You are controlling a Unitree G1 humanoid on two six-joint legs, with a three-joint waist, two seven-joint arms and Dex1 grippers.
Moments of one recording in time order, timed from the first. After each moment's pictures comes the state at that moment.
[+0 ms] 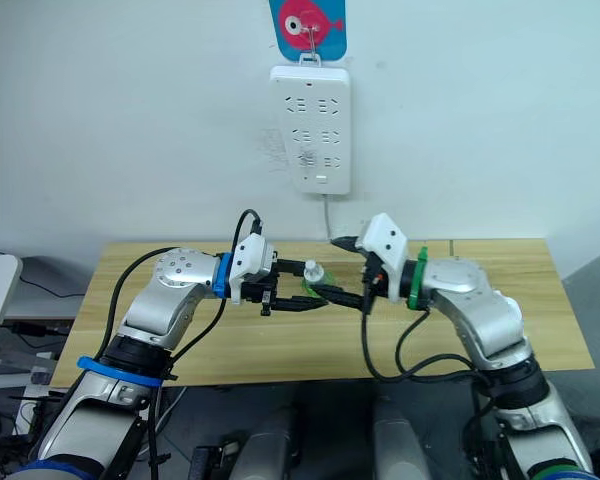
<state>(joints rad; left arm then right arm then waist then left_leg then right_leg) -0.60 0.51 -0.21 0.19 -0.28 0.10 -1.31 -0.48 -0.55 0.14 -0.30 0.38 0.56 0.88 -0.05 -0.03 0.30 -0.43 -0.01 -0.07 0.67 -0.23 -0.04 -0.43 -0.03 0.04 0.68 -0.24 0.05</state>
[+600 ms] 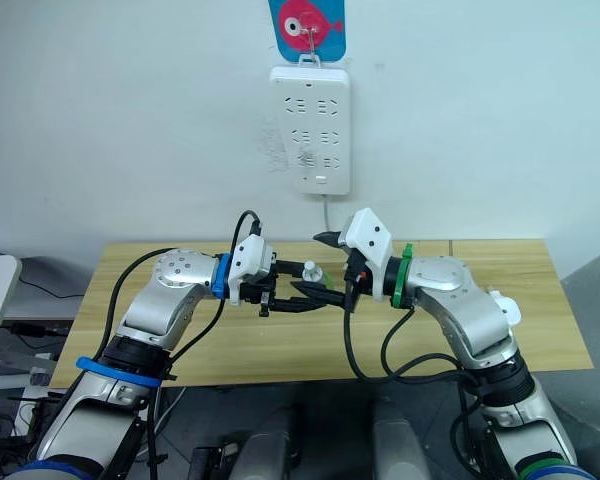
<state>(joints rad) -0.60 0.50 -0.21 0.20 -0.27 0.10 -1.32 -0.55 -0.39 0.24 -0.27 0.31 0.55 0.77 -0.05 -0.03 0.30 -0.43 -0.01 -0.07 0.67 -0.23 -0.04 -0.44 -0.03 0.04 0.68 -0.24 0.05</state>
